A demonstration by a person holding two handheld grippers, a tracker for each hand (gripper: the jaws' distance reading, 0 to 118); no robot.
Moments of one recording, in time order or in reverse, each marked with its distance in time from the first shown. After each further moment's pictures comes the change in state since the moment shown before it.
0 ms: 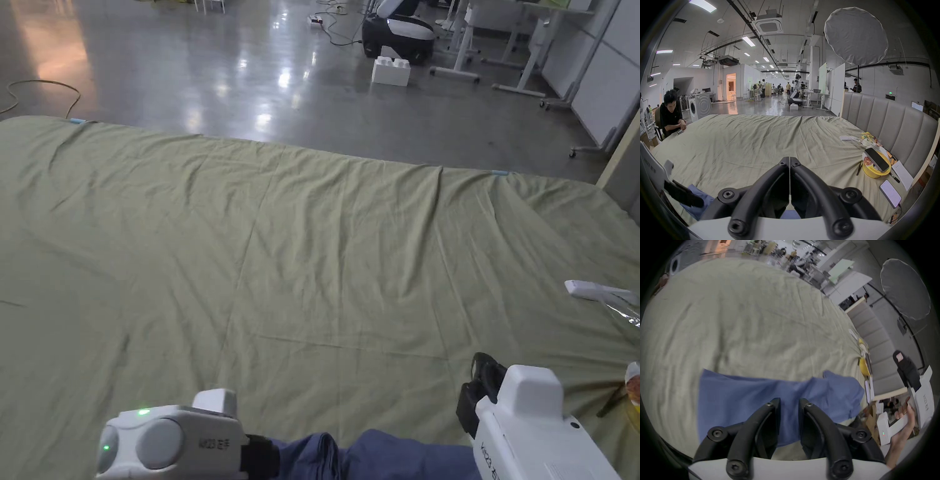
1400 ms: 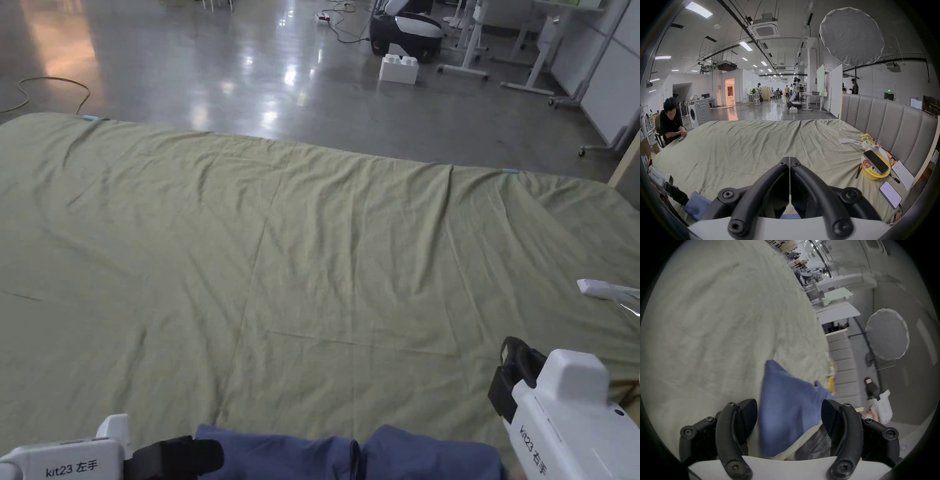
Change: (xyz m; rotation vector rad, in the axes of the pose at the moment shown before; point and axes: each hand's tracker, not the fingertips) left arm -0.183 -0.015 0.021 0.135 -0.479 0.314; right arm 0.007 0.017 0.007 0.032 -0.002 -0.038
